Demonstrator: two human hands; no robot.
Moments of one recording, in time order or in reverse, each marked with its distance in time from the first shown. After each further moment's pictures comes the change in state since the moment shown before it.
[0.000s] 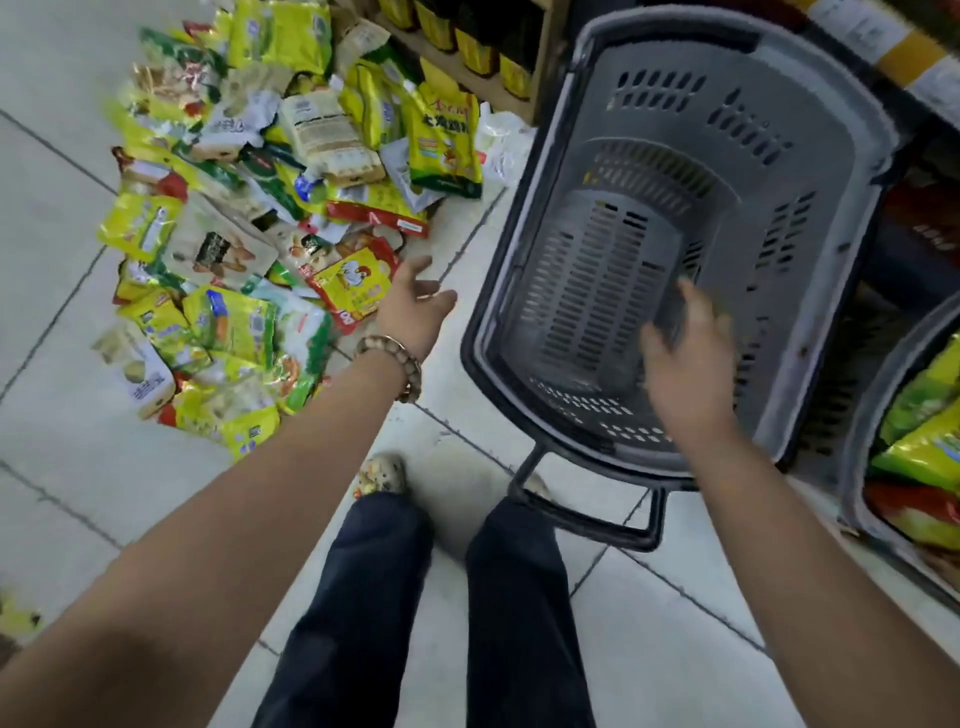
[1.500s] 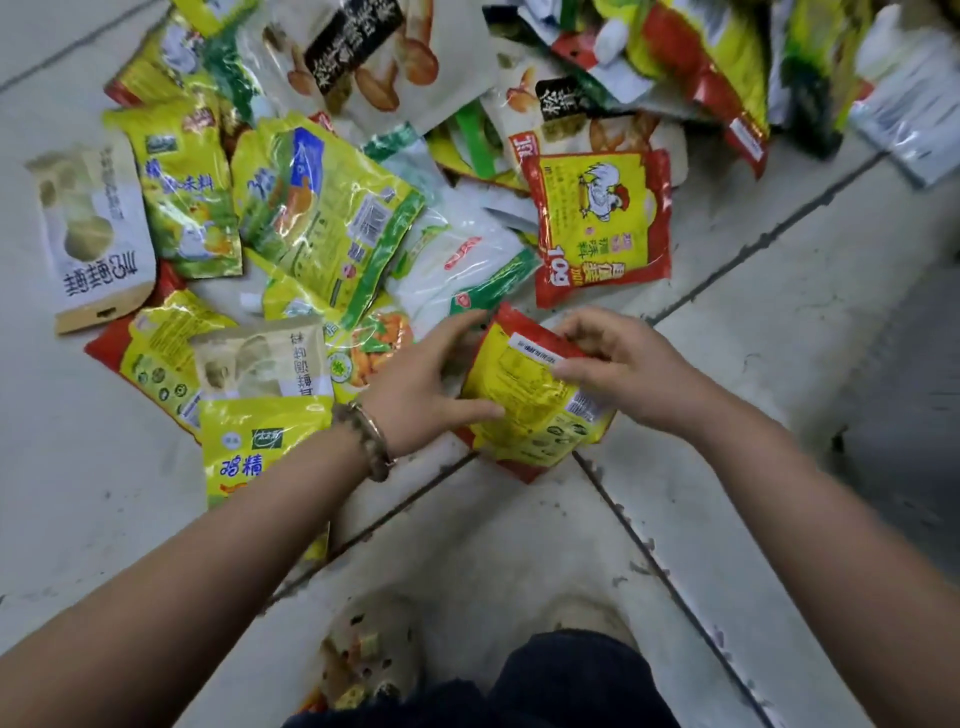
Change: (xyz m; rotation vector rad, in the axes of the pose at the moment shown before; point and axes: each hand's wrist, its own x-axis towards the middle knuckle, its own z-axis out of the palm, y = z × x) left_hand 0.184 -0.415 -0.128 0.090 -0.115 0.372; right_hand 0.041 -0.067 0.485 0.277 -1.006 -0.472
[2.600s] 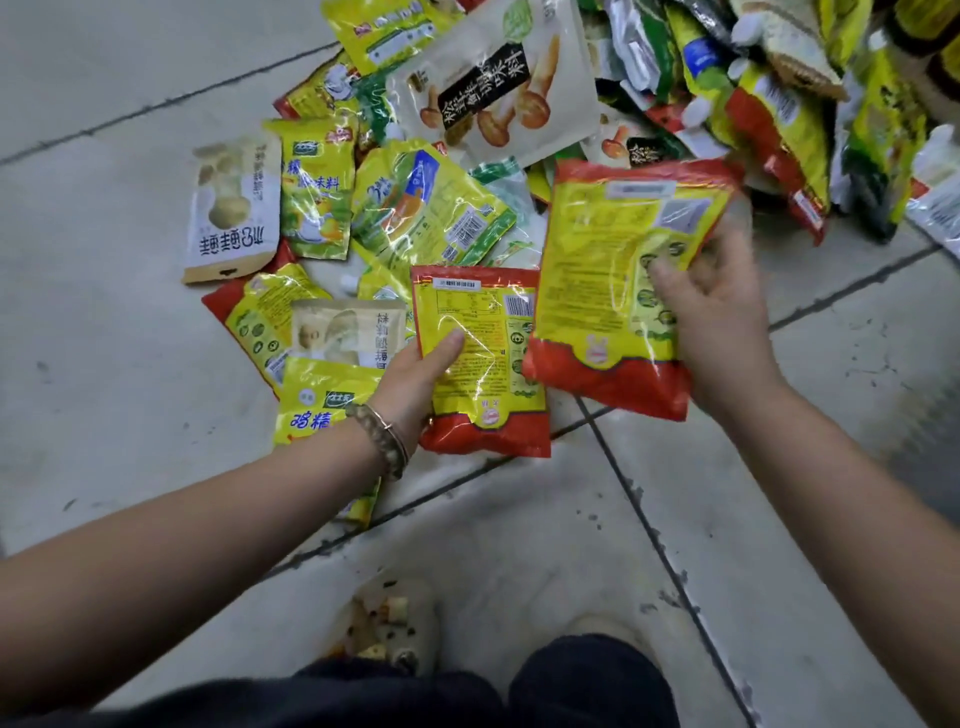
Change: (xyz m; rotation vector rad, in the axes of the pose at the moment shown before) left_hand -0.040 -0.020 -0.008 -0.880 0.486 -0.369; right_hand 0.011 -0.033 0.017 0.238 0.510 -0.425
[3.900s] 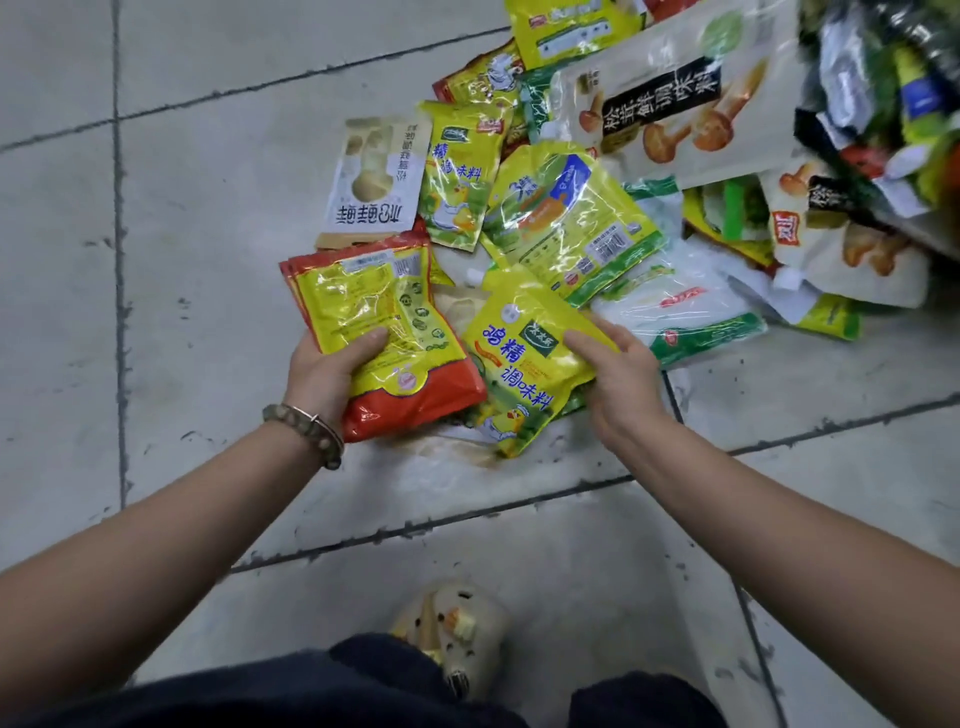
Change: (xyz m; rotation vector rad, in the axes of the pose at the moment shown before) left_hand -0.022 0.025 -0.149 -0.123 0.551 0.153; right_hand -0.012 0.082 0.143 0.210 -0.026 0.599
